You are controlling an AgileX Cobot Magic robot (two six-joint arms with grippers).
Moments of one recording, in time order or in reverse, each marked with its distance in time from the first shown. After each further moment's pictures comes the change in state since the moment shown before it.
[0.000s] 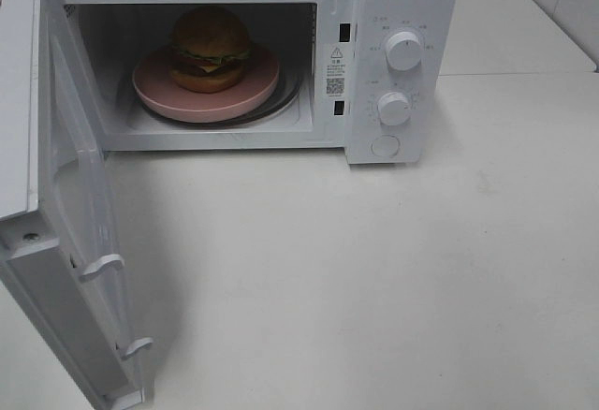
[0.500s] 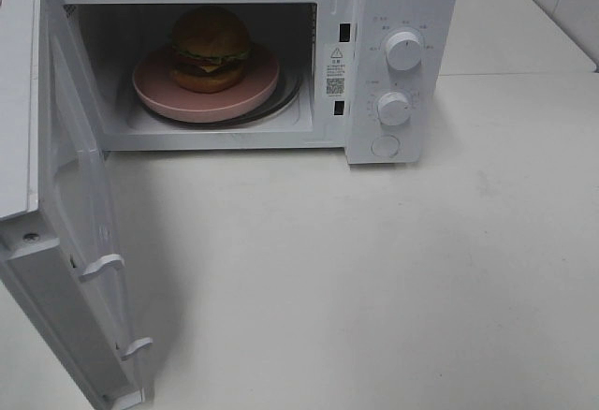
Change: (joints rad) left arm 0.000 0.000 0.000 0.000 0.000 0.000; right arm -0.280 -0.300 0.000 0.000 -0.008 -0.049
